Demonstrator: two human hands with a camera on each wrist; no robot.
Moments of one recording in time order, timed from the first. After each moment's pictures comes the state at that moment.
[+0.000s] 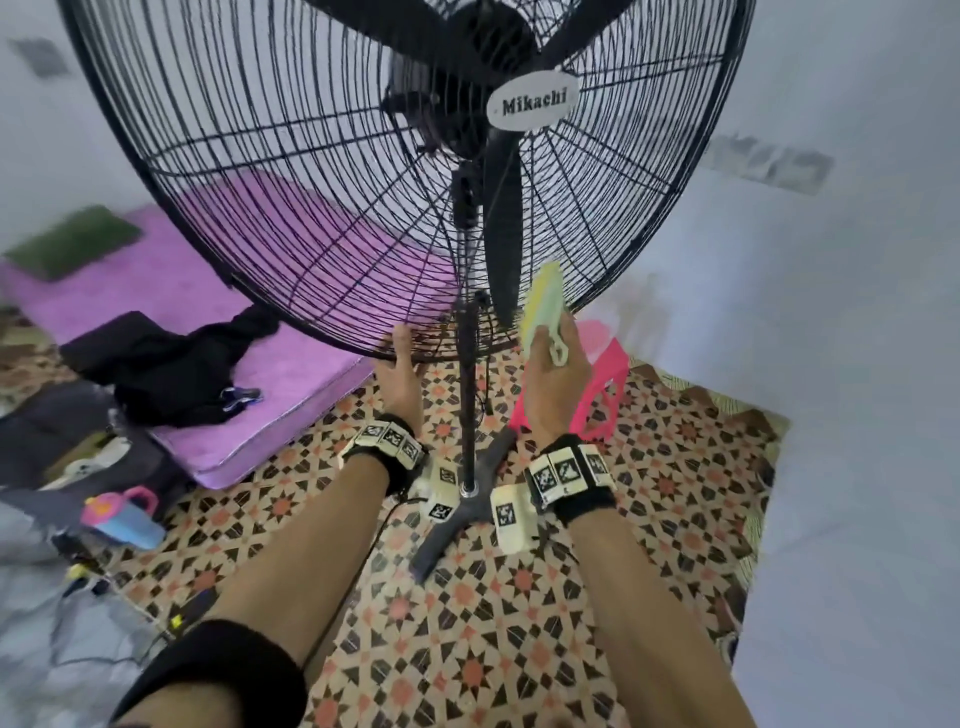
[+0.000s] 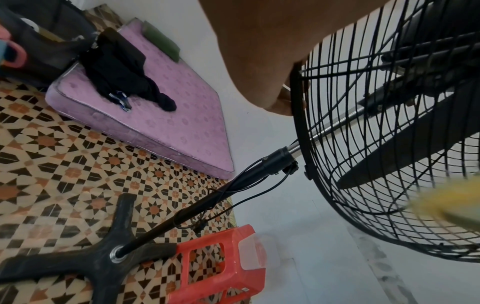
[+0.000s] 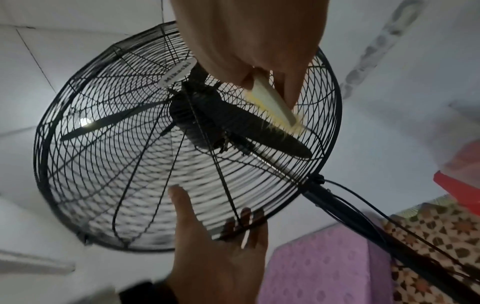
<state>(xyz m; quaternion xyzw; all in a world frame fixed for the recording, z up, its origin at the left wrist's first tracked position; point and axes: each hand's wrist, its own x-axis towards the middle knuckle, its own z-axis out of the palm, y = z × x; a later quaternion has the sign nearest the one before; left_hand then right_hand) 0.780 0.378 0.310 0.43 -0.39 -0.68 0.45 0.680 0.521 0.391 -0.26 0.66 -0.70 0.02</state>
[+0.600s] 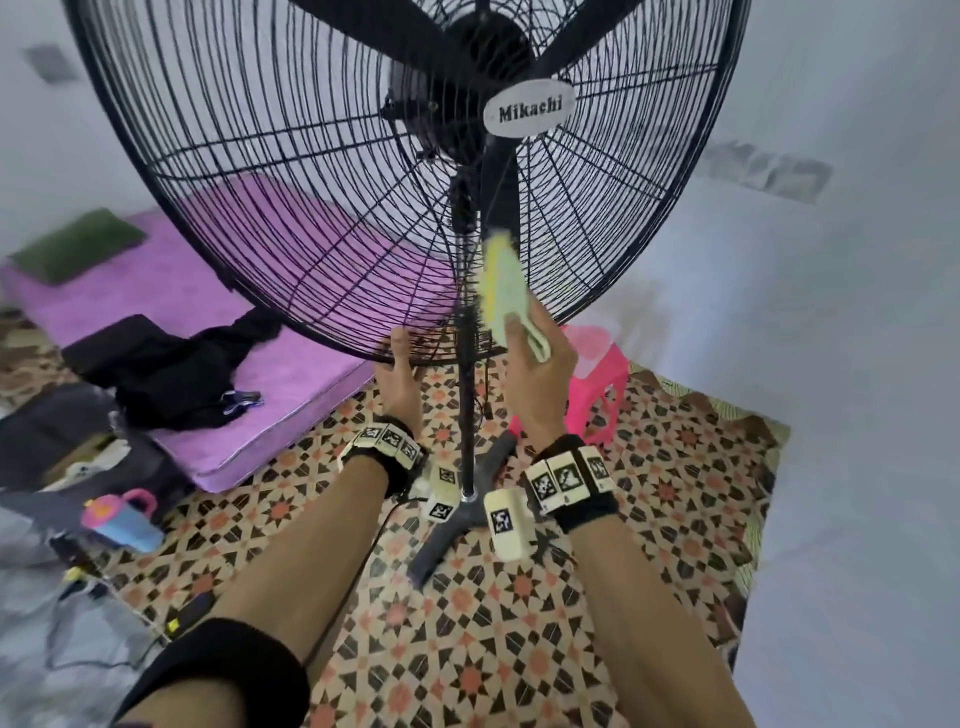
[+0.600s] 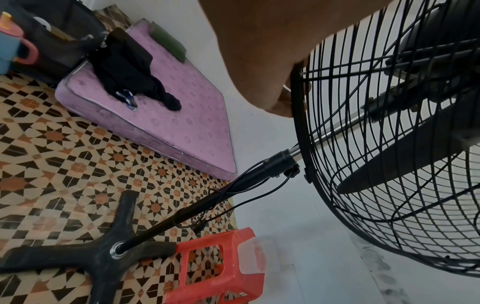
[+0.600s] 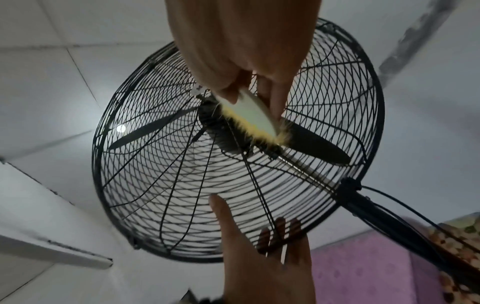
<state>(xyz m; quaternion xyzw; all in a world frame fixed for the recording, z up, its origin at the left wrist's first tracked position) 0.780 0.381 0.320 0.40 -0.40 -0.67 0.48 0.689 0.517 0.414 -0.34 0.60 -0.72 0.06</state>
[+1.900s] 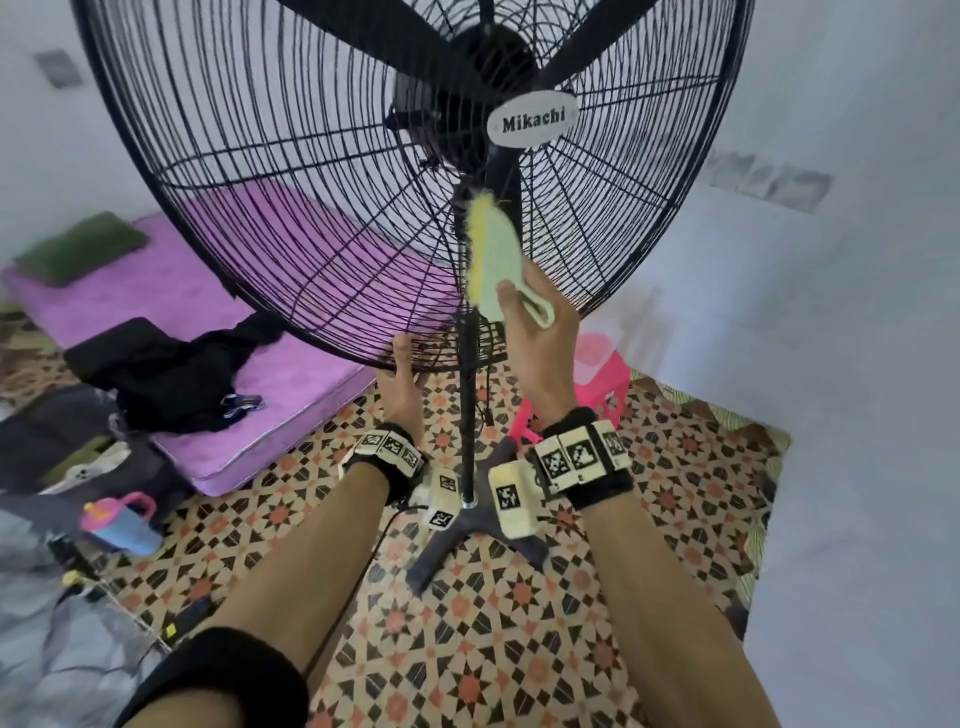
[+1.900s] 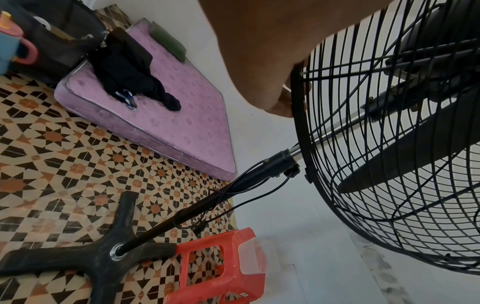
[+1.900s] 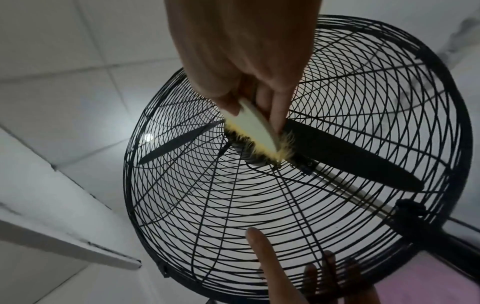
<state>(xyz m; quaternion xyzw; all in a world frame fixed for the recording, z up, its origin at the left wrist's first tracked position) 0.782 0.382 0.320 0.41 -0.43 -0.65 0.48 0.685 0.505 0.466 -0.39 0.60 -0.70 0.05</state>
